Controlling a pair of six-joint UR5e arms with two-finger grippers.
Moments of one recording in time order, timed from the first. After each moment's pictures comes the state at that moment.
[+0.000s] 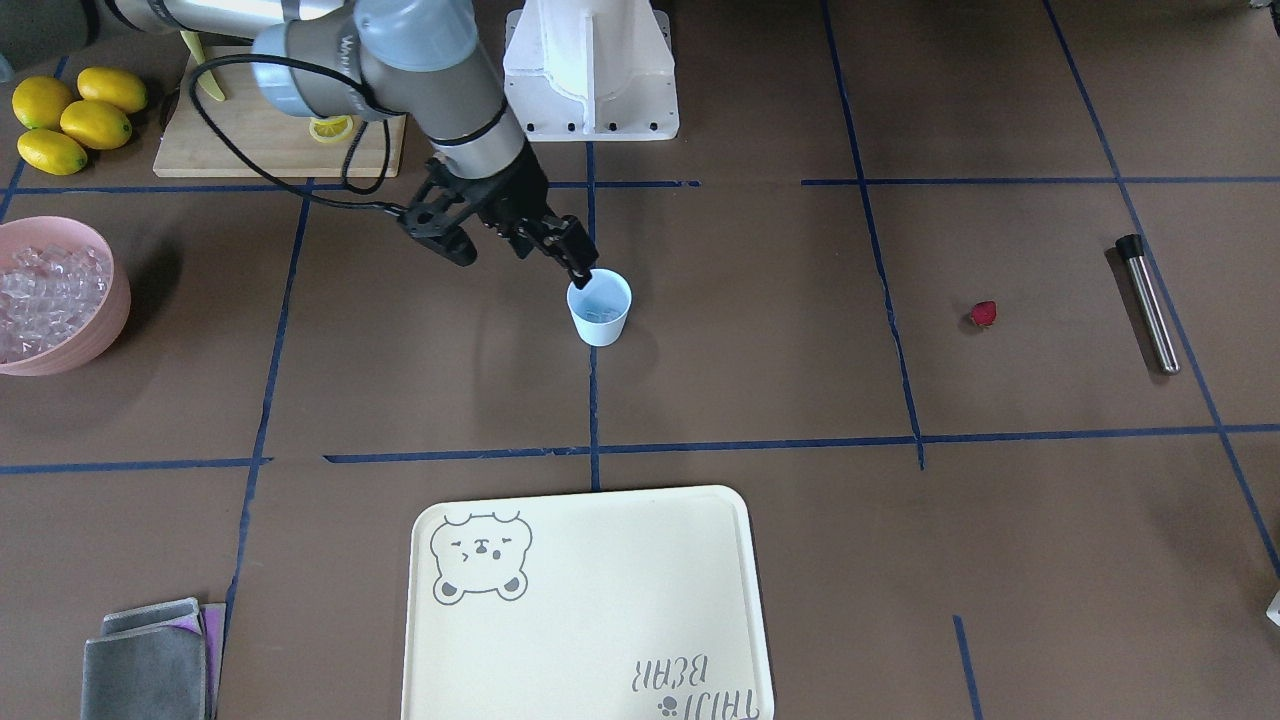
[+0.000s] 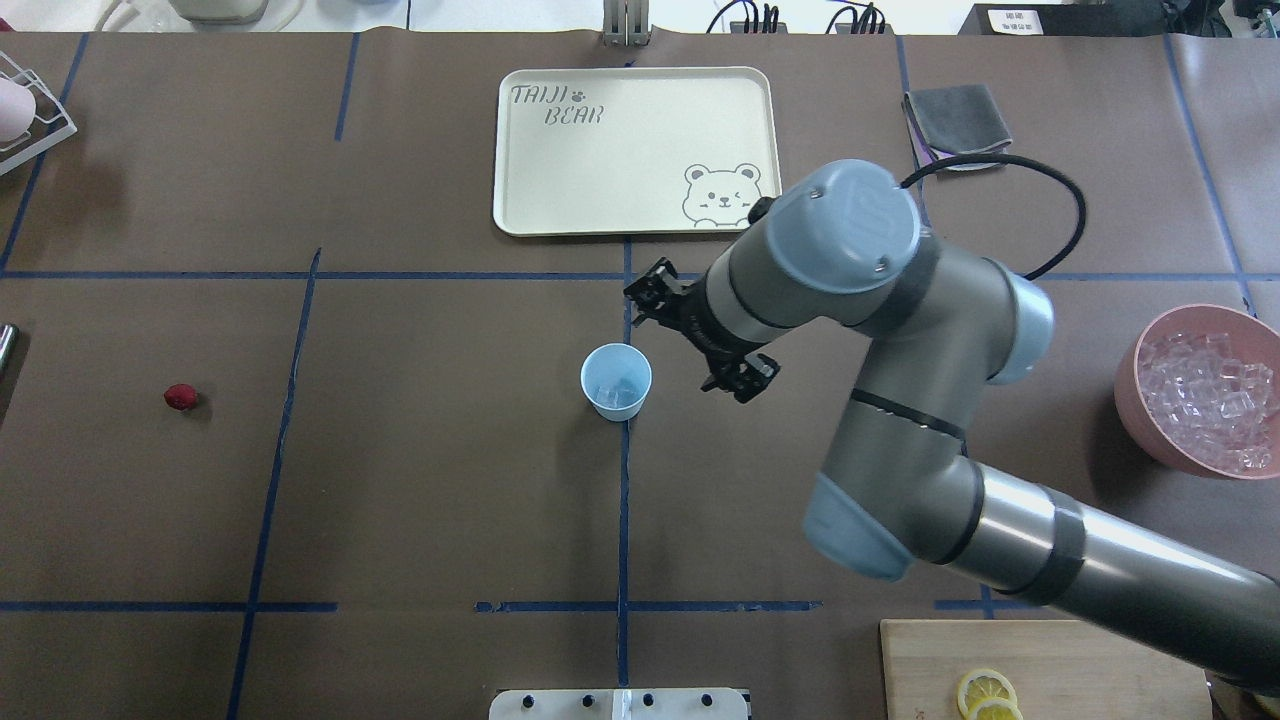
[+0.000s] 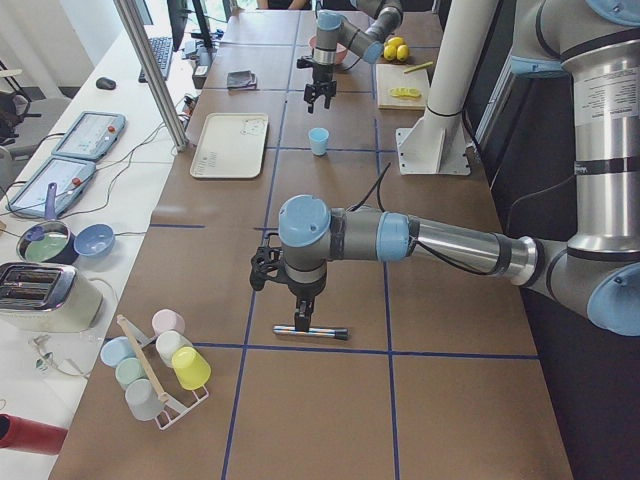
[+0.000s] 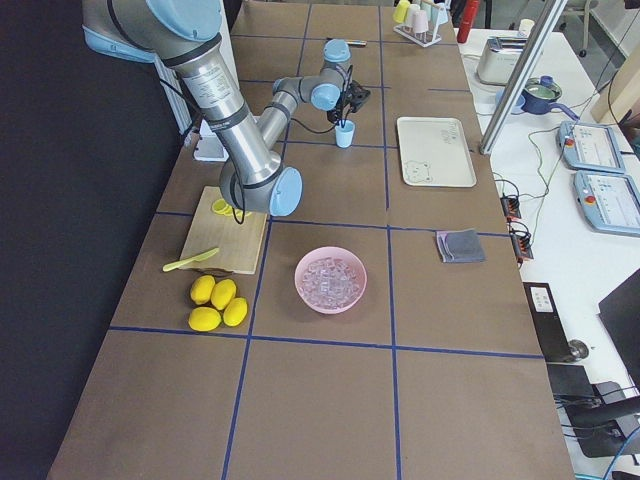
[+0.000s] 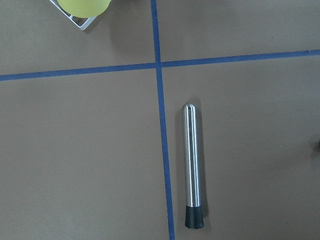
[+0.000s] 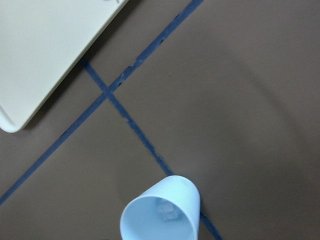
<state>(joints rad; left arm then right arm) -1.61 -1.41 -1.92 -1.39 -2.36 0.10 0.60 -1.01 1.84 -1.37 1.98 1.93</state>
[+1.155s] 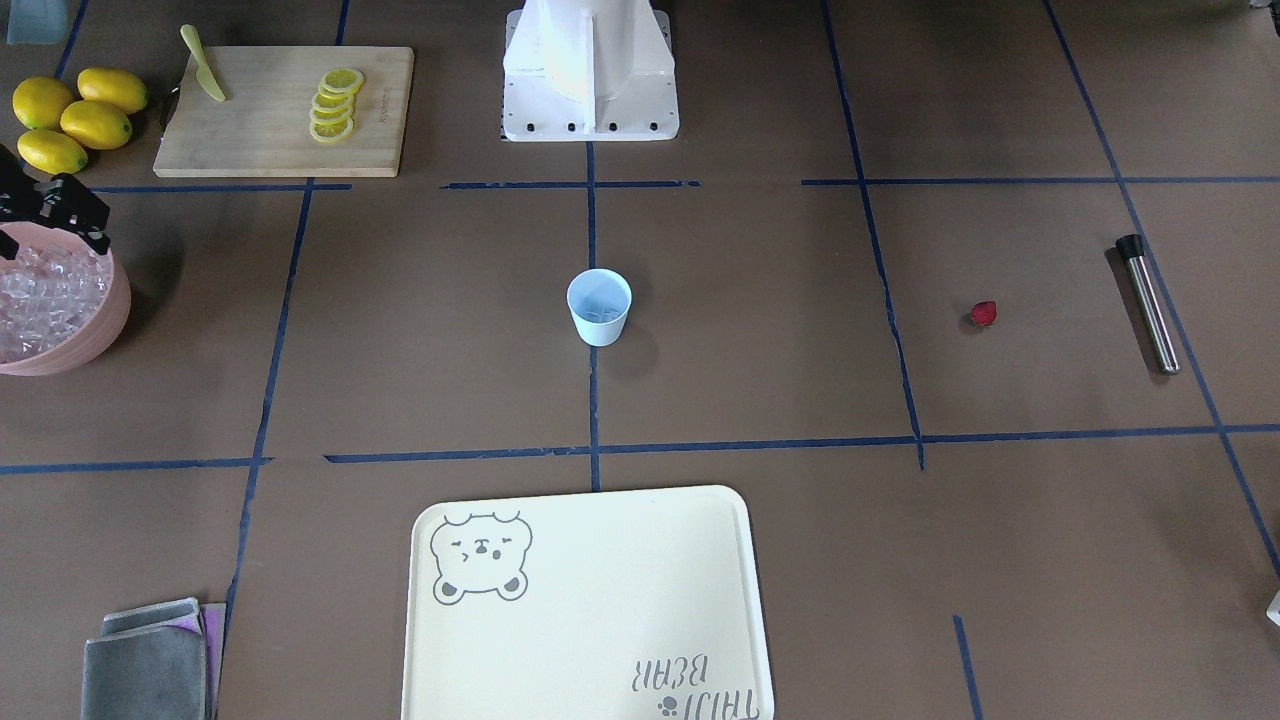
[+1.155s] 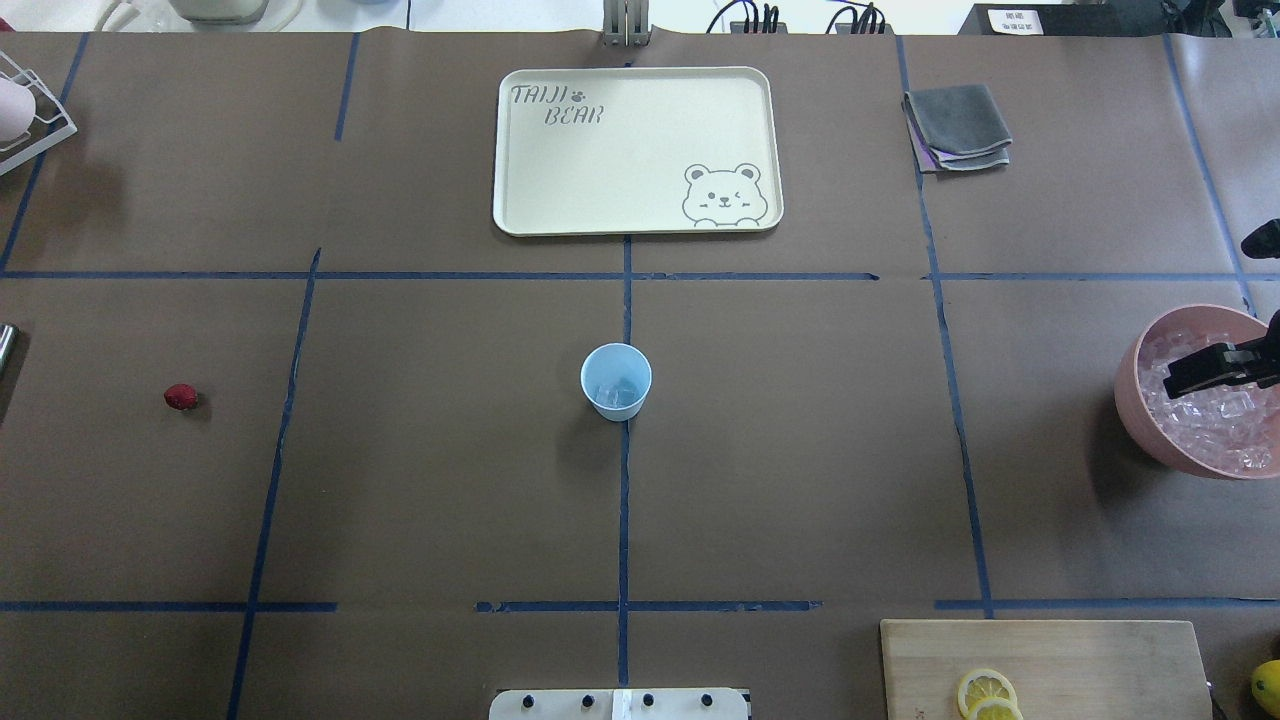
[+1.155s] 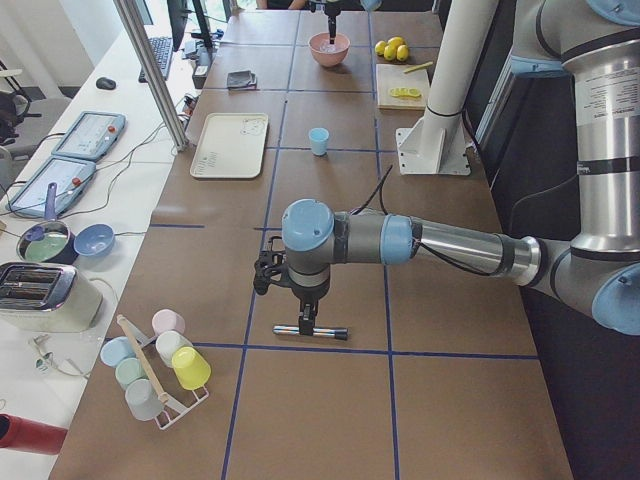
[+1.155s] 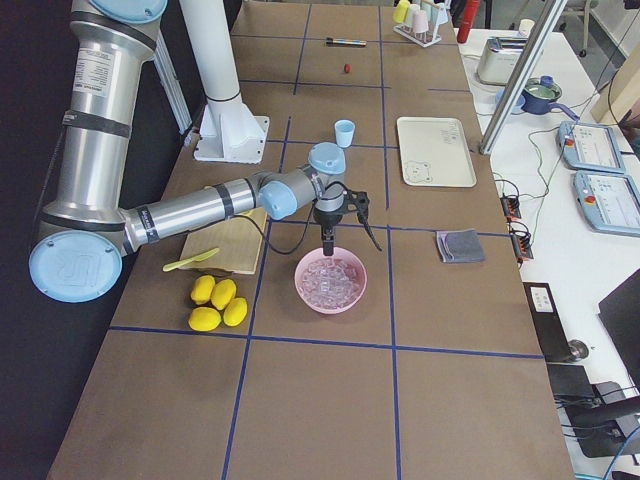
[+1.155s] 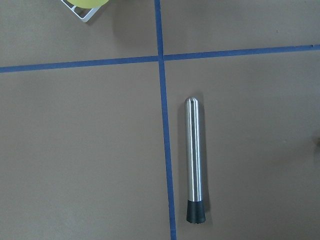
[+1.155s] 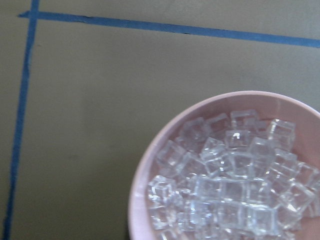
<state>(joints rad) -1.61 -1.40 -1.91 -1.39 -2.36 0.10 1.05 -1.79 2.00 -1.36 2.15 0.54</state>
